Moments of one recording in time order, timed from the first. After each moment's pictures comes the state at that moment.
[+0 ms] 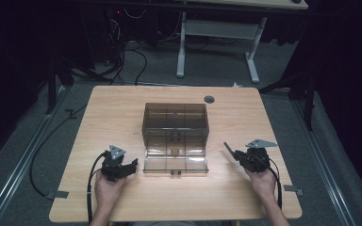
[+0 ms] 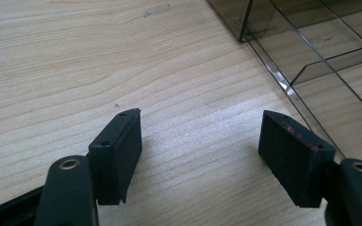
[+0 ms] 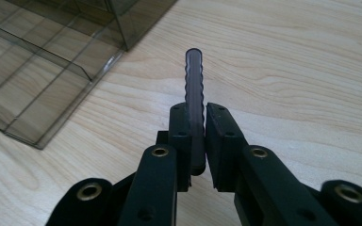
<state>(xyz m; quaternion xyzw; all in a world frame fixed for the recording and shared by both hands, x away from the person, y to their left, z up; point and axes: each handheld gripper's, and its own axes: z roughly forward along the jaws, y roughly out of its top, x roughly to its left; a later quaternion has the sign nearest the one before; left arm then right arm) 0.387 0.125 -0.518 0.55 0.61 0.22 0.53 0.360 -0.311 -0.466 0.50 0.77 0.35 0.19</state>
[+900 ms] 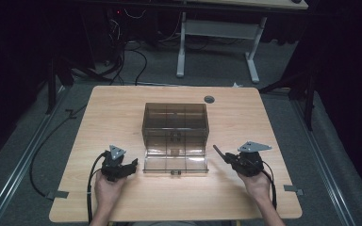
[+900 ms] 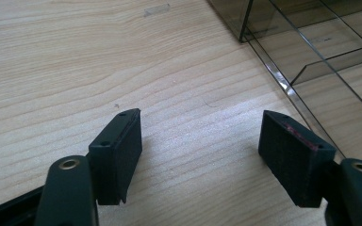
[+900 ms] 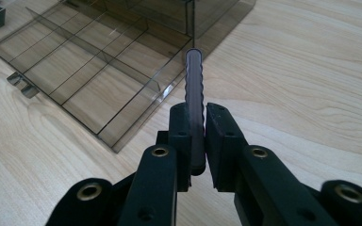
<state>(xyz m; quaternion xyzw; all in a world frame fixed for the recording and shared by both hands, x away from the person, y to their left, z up) 0.387 0.125 -0.518 0.55 0.61 0.22 0.53 0.345 -0.280 -0.452 0.44 0.80 0.37 0.18</state>
